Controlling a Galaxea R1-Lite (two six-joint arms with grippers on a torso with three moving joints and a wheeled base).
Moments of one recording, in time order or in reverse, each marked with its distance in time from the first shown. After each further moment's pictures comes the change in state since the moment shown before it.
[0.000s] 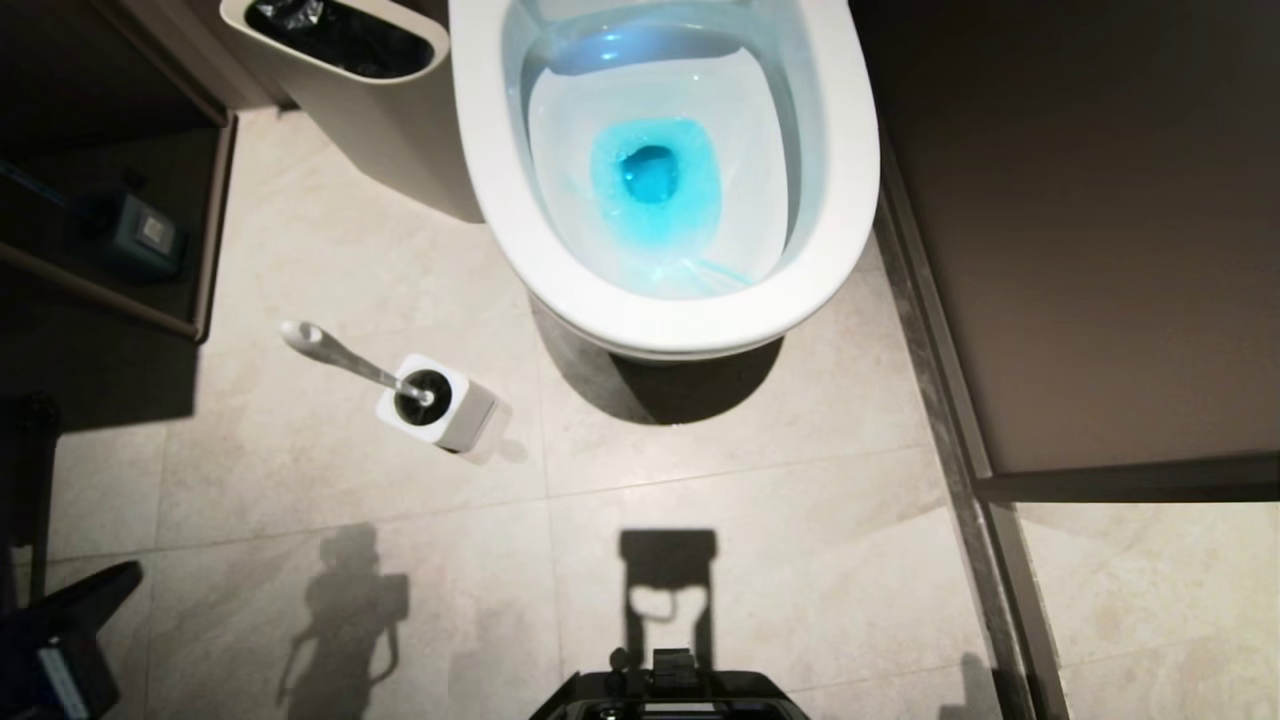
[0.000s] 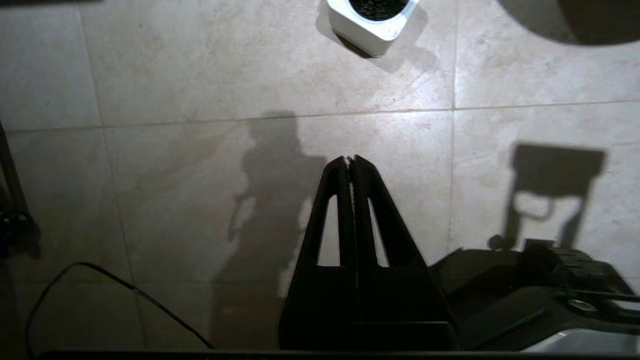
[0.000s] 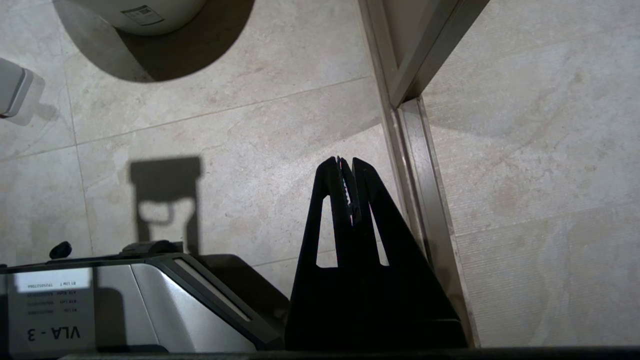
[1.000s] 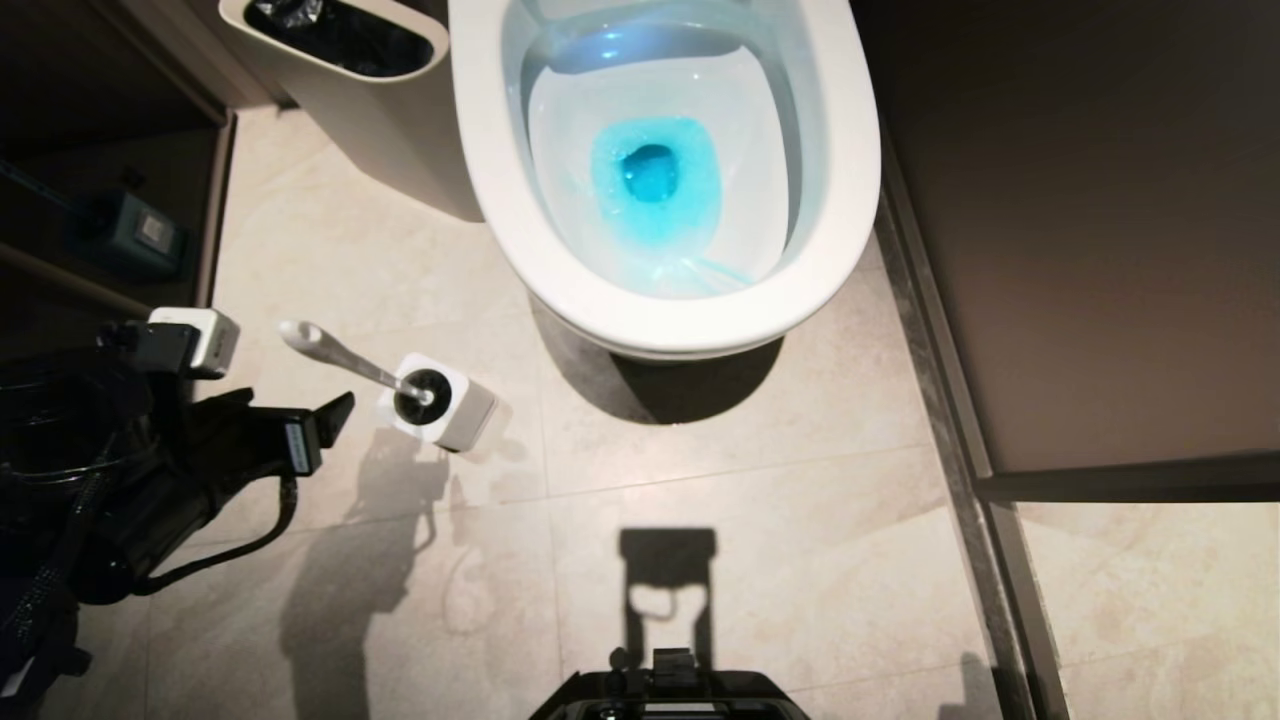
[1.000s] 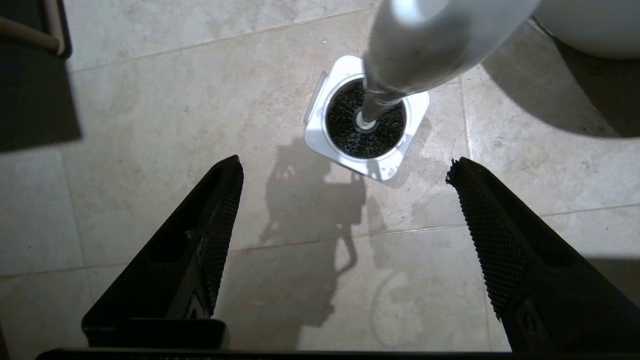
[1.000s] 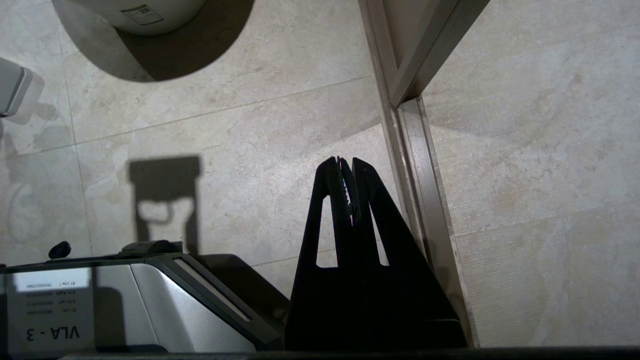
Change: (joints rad) left arm -0.087 0.698 -0.234 -0.599 0.082 0.108; right arm 0.000 0.000 0.000 0.000 0.000 0.000
